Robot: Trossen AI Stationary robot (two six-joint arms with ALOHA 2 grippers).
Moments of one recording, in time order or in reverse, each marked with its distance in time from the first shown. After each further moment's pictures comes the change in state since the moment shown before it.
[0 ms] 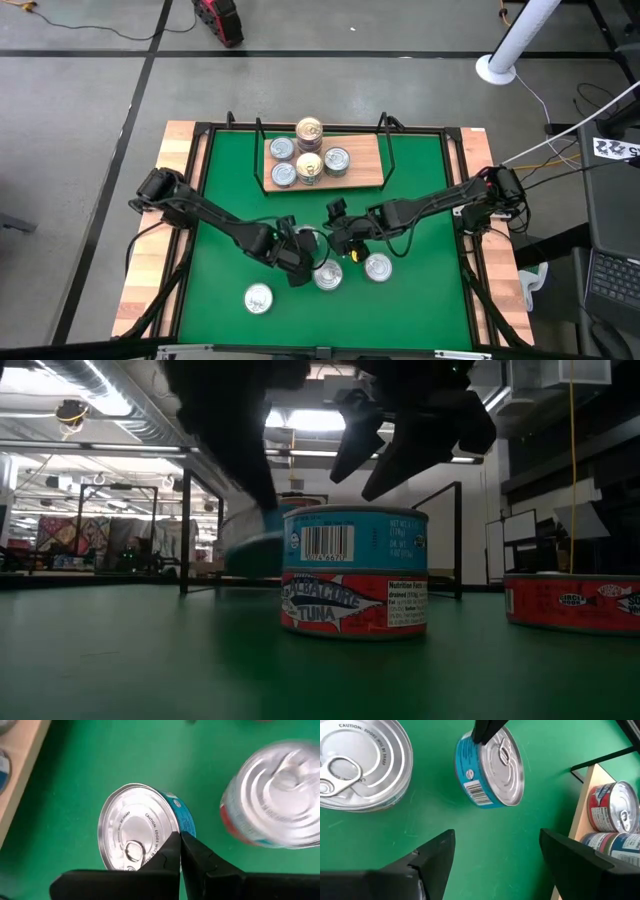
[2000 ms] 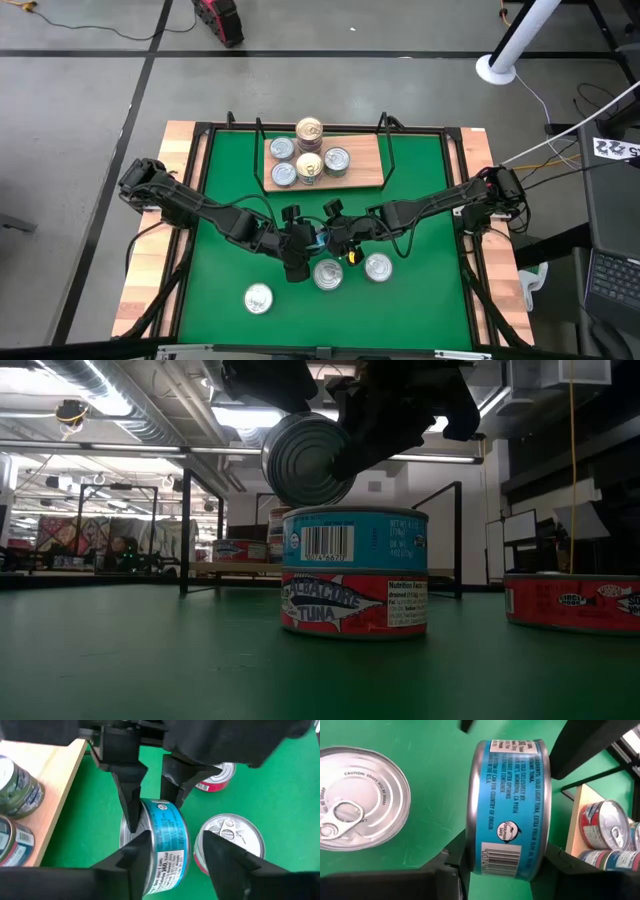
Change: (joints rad) left arm 0.009 -0.167 0.001 0.150 0.005 0.219; right arm -0.002 0.001 -0.001 0.105 -0.018 0.022
